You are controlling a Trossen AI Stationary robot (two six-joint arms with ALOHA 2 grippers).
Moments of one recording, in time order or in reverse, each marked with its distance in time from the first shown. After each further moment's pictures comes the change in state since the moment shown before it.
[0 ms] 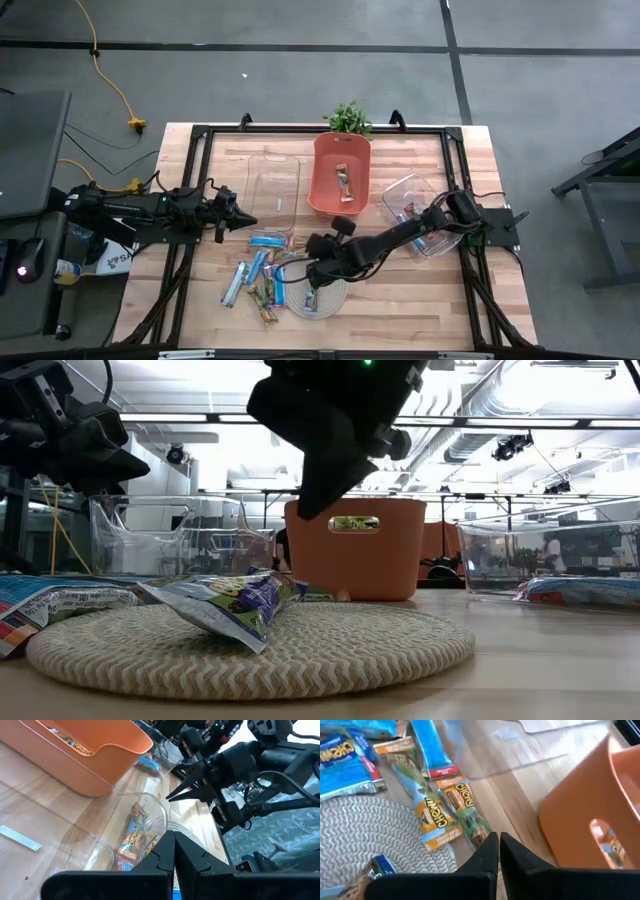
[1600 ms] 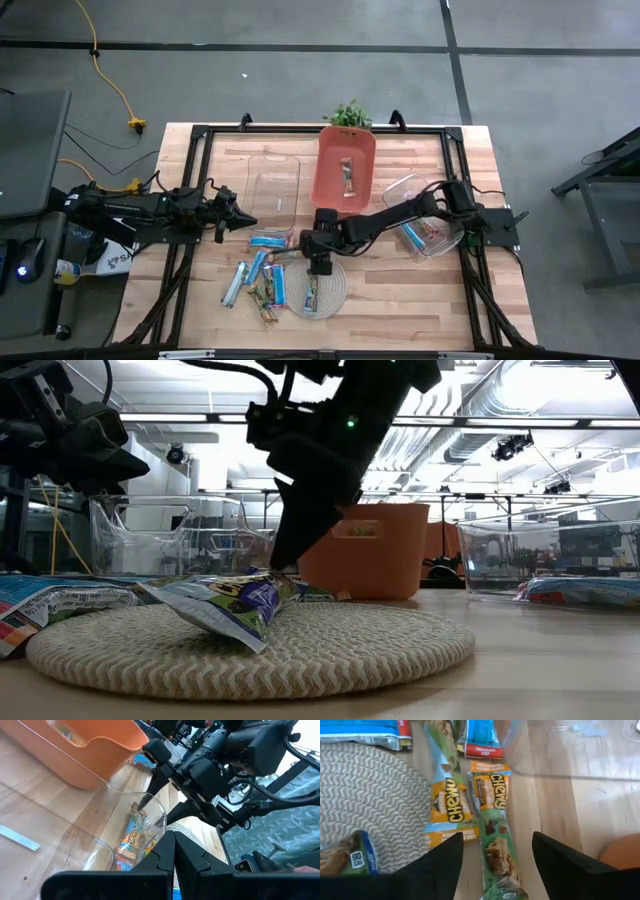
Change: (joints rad) left arm 0.000 0.000 0.001 0.000 0.005 0.000; right arm -0.143 0.000 -0.105 0.230 -0.388 -0.438
